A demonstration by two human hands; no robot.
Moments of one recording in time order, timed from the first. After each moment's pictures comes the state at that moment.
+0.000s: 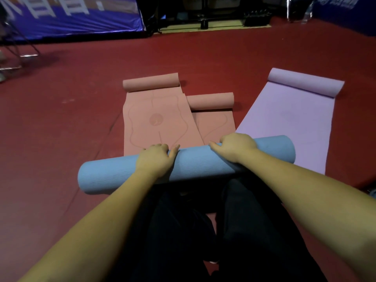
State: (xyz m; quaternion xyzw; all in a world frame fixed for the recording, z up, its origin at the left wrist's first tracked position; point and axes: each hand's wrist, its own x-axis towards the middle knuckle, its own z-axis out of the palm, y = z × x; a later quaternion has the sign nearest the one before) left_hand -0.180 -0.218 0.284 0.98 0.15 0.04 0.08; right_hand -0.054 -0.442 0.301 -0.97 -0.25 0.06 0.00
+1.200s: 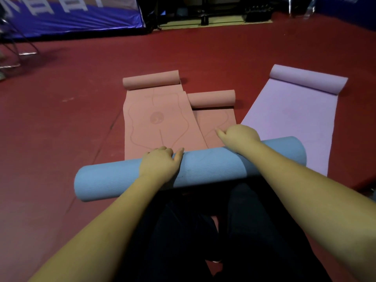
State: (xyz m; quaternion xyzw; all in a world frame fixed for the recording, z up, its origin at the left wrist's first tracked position) left_hand -0.186 -0.229 0.284 0.99 0.16 0.03 0.05; right_hand -0.038 -0.432 0.311 -0.97 -0.21 0.08 0.07
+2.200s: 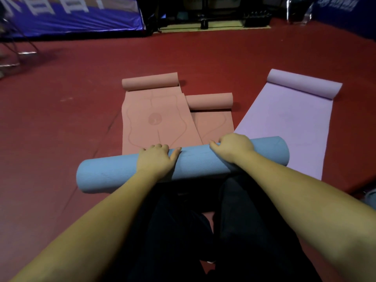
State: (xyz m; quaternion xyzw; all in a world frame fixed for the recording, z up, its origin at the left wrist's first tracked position) left_hand -0.179 -0.225 0.280 0.99 0.16 0.01 0.01; right_hand -0.056 -0.440 0.296 -0.97 -0.23 0.05 0.03
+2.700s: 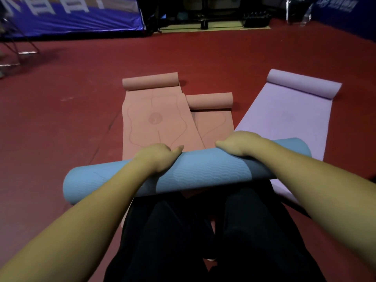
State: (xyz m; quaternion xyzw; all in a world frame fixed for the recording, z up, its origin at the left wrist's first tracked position) left_hand -0.187 -0.230 0.329 0.97 0.17 -0.14 0.11; right_hand -0.068 -0.451 0.350 -0.95 -0.23 0.23 -0.02
